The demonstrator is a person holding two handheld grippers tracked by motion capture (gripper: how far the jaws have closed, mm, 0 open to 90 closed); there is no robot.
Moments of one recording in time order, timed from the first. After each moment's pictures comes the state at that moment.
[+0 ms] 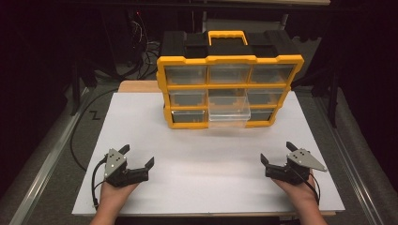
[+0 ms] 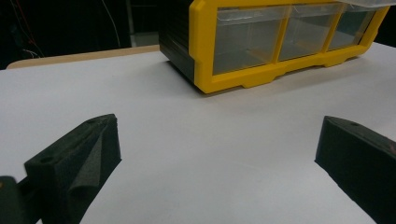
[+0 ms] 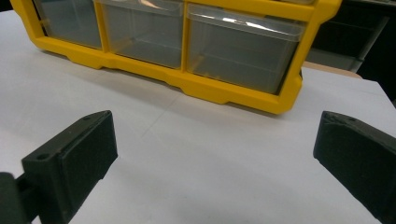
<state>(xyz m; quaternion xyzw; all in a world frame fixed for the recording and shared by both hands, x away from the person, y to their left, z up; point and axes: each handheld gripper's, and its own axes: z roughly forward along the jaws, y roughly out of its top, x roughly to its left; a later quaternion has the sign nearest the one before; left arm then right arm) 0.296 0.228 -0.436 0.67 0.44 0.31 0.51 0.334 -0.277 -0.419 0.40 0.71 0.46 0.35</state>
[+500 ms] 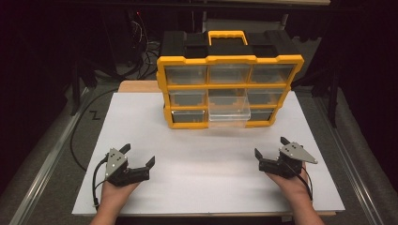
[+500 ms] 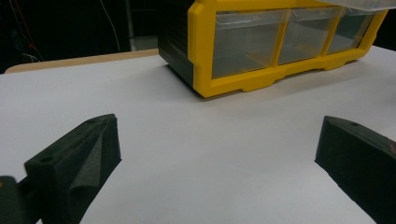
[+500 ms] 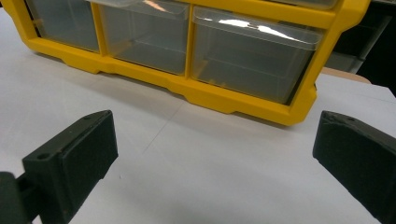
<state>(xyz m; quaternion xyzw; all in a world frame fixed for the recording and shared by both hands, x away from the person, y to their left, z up) 0.299 0.226 -0.437 0.66 0.44 0.32 0.52 0.351 -0.260 -0.416 0.41 0.71 0.45 0.35</state>
